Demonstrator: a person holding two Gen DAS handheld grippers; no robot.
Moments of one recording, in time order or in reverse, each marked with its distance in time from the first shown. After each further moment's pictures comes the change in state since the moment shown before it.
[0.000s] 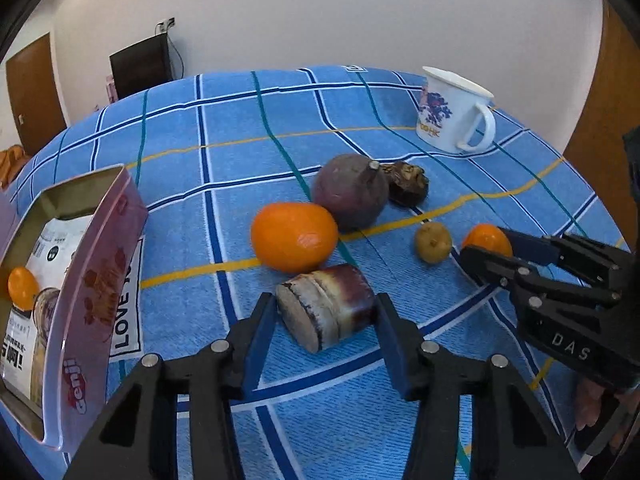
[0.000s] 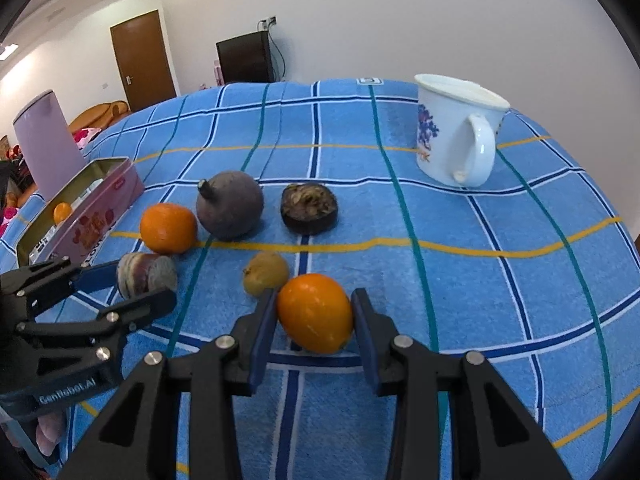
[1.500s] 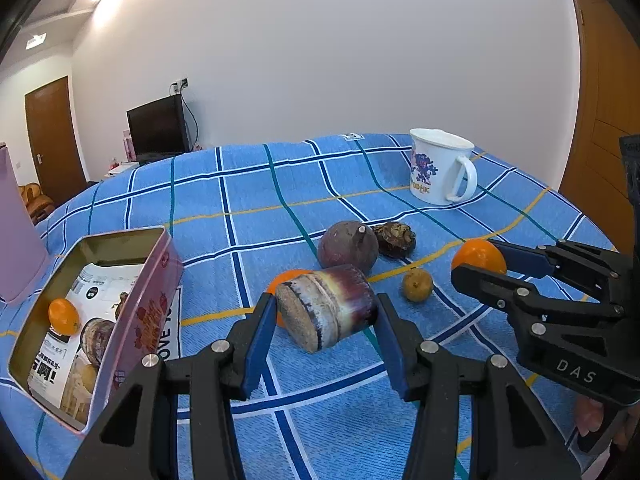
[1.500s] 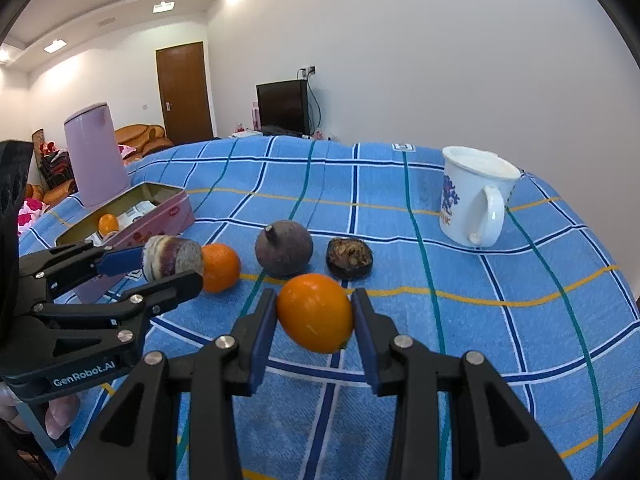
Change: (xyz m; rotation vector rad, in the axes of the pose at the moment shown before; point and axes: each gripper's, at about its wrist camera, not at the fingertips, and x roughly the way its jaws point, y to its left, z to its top) left arm -0.043 -0.011 -0.008 0.055 -0.239 0.064; right arm -0.039 0.021 -0.008 -0.099 -0.219 0.073
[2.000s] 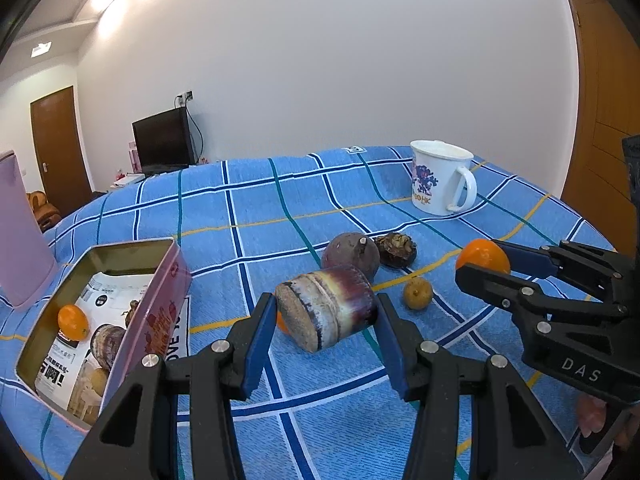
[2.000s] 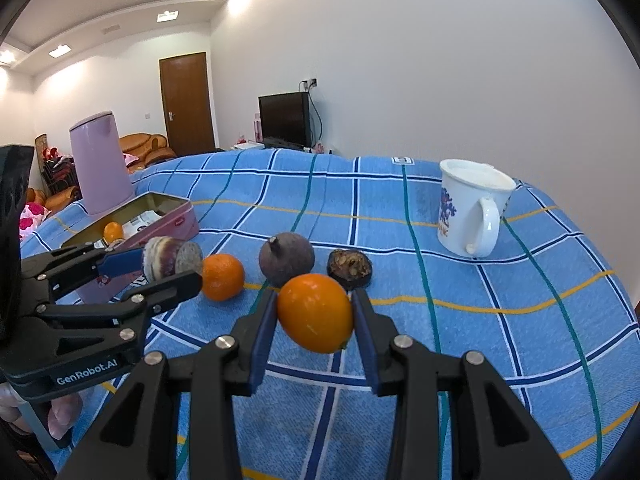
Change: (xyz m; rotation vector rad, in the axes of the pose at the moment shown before) left arm -0.010 -0.002 -0.001 0.010 -0.051 0.022; right arm -0.009 0.002 -0.001 -0.005 -0.048 0.003
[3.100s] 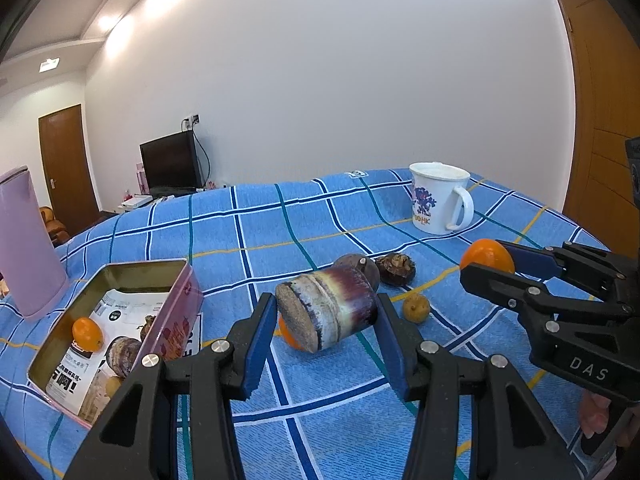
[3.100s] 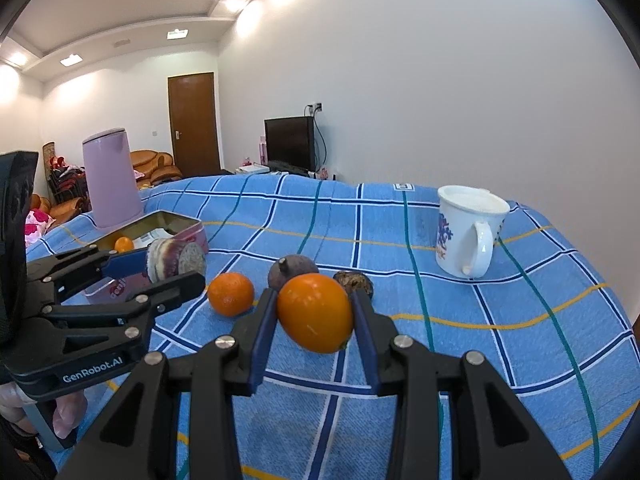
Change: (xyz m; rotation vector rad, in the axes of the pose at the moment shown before) left arm -0.016 -0.003 -0.004 0.017 -0.091 0.026; right arm -0.019 0.005 -0.002 -0.018 -0.097 0.007
